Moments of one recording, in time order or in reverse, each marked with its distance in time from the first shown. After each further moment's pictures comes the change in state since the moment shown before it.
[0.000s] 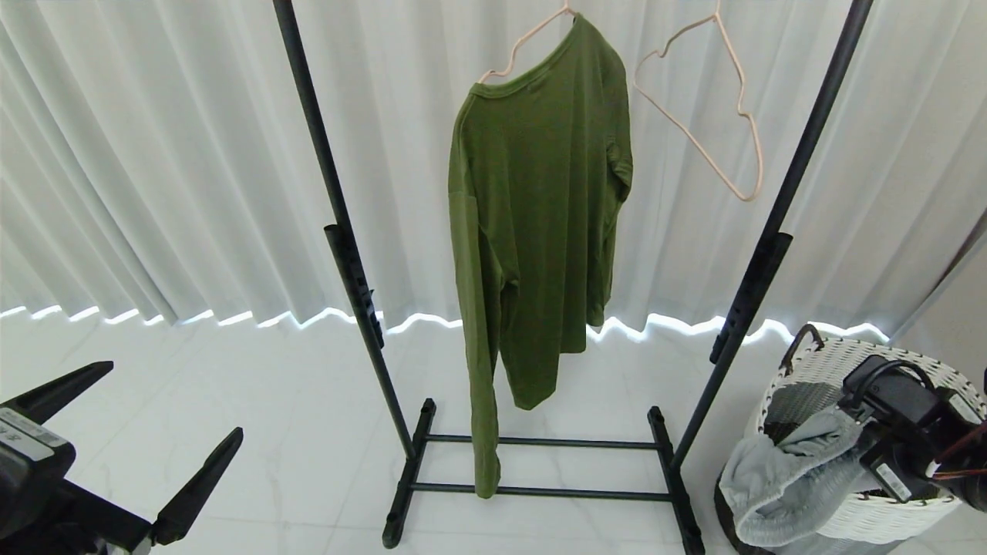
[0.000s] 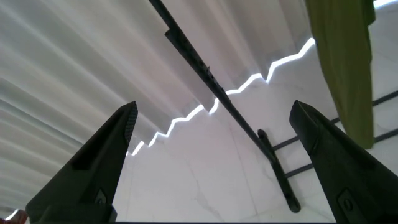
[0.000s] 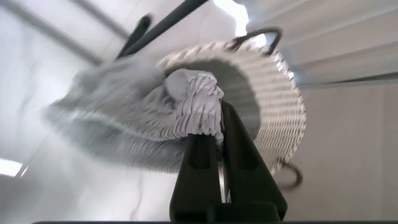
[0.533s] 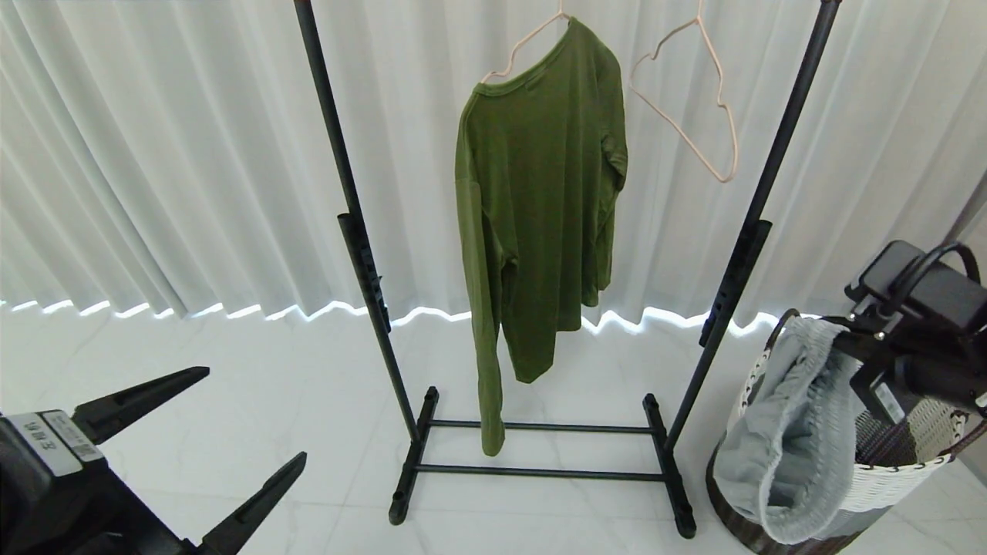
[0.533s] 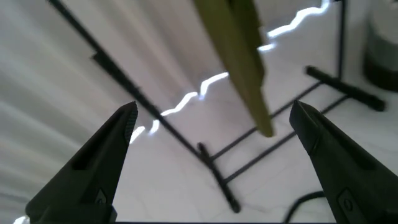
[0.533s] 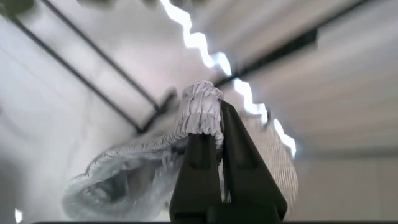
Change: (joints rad) left arm -0.005 0.088 -0.021 0.000 -0.303 -0.110; right arm 0.317 -0.174 -0.401 0.404 0.000 0.073
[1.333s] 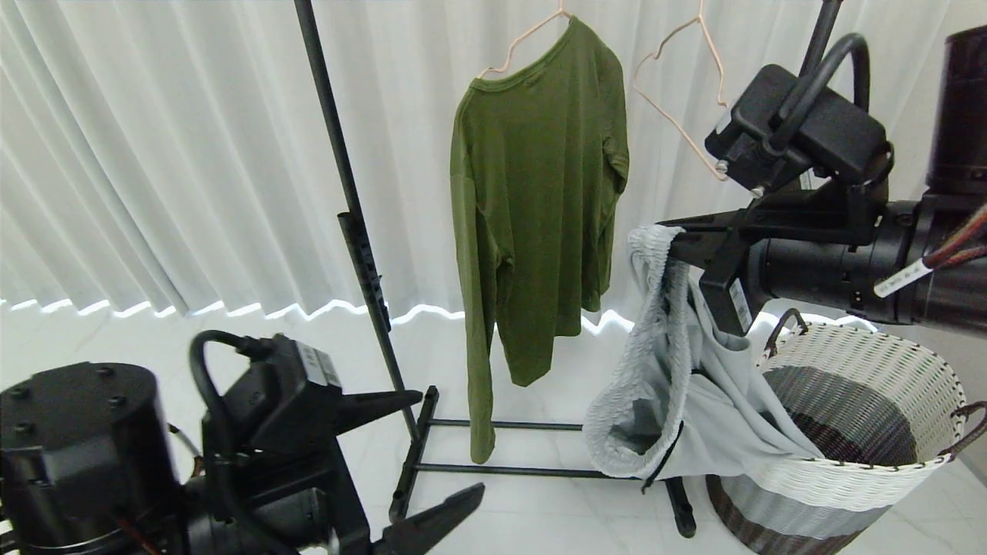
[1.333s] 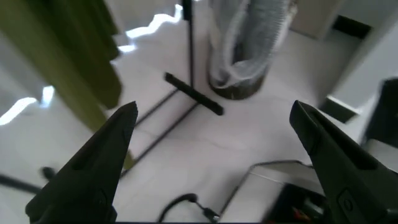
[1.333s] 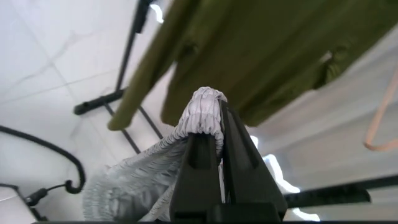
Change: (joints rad) left arm -0.286 0.391 -0.212 -0.006 -0.206 -0.371; right arm 0.411 0.220 -0.479 0.133 -0.001 0.129
